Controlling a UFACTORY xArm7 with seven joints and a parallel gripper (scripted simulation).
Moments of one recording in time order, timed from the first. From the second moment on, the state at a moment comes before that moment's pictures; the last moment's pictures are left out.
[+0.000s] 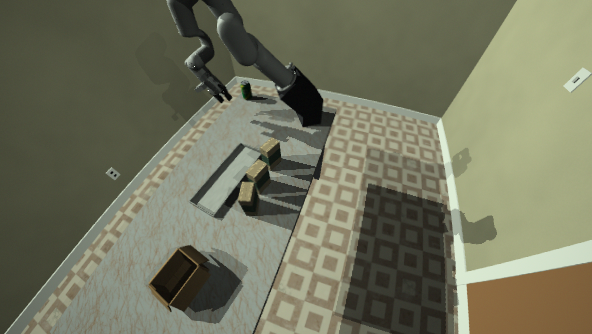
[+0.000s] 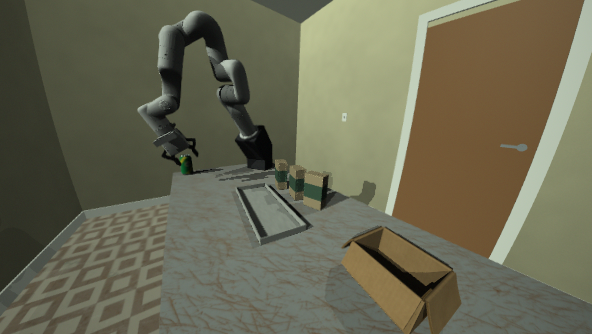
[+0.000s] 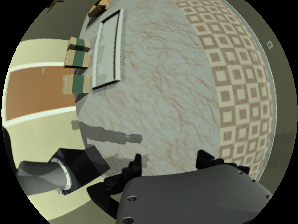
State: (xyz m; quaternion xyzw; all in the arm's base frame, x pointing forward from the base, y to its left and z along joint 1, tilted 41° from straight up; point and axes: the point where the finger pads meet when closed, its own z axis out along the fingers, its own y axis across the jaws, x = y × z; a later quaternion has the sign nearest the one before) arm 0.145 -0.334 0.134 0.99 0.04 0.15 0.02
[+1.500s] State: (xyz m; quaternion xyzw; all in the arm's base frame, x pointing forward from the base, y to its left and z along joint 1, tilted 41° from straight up) arm 0.251 -0.280 0.164 0.99 0.04 0.12 -0.03
